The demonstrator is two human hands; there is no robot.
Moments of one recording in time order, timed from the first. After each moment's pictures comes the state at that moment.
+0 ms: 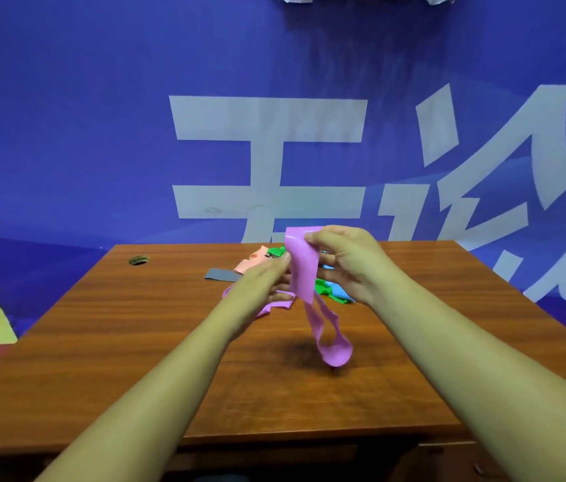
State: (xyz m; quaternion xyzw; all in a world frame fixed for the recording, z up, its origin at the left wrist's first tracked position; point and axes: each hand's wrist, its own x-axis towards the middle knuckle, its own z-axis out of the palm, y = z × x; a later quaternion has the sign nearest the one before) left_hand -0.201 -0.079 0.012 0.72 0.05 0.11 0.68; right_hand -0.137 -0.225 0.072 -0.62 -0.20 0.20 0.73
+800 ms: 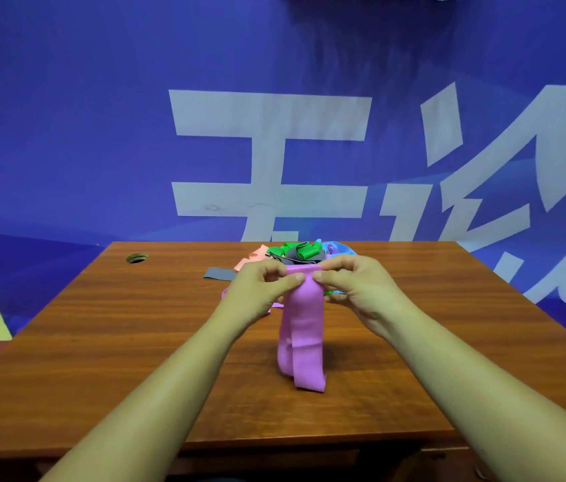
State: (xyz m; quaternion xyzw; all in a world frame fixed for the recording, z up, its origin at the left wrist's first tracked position) left_hand -0.202 -0.071 0.008 0.78 0.04 0.18 0.59; right_hand -0.133 -0.239 0.032 -0.67 -0.19 0.18 0.69
